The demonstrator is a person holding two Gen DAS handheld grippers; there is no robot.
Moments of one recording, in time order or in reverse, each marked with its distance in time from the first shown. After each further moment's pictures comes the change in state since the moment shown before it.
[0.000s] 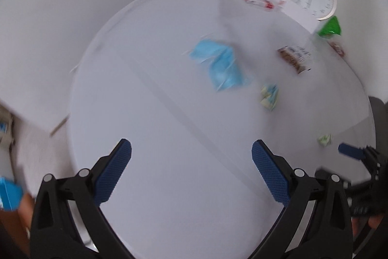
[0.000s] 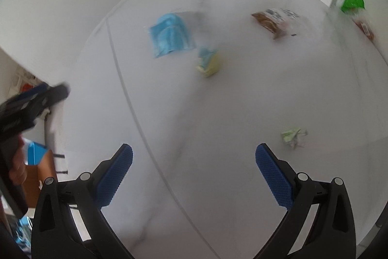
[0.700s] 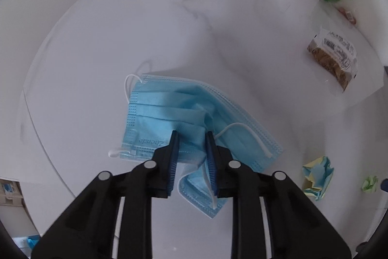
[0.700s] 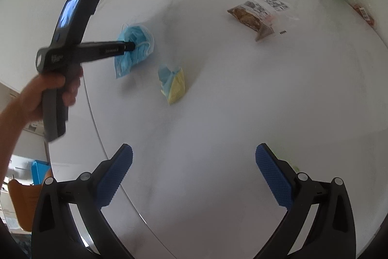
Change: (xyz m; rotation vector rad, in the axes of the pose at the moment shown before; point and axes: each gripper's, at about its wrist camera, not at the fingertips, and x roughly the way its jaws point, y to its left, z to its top) left arm 0.192 -0.038 0.128 0.244 0.129 -0.050; right arm 0.044 -0.048 0.050 0.097 0.024 0.004
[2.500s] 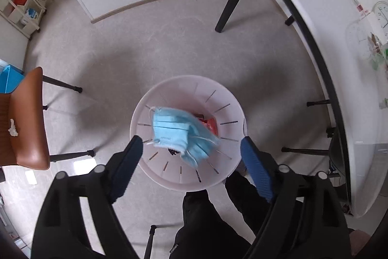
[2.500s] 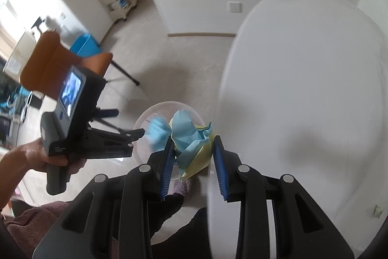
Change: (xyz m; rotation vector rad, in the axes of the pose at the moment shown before) left arm -0.144 0.174 -0.517 -0.705 0.172 0.106; right arm 0.001 0.359 -0.189 -0.799 0.138 0.261
